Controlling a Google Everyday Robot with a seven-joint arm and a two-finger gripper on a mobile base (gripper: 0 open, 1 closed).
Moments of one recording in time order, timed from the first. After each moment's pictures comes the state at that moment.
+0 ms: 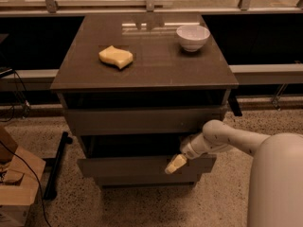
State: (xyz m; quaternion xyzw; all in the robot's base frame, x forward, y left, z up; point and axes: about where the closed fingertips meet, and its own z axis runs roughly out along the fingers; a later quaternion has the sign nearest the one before) arm 0.626 -0.117 0.426 -0.50 0.80 0.21 0.25
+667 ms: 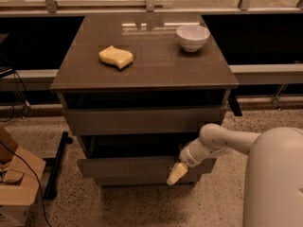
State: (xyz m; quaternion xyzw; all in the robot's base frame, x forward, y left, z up) arm 0.579 -0.116 0.410 -0.53 0.80 0.21 0.19
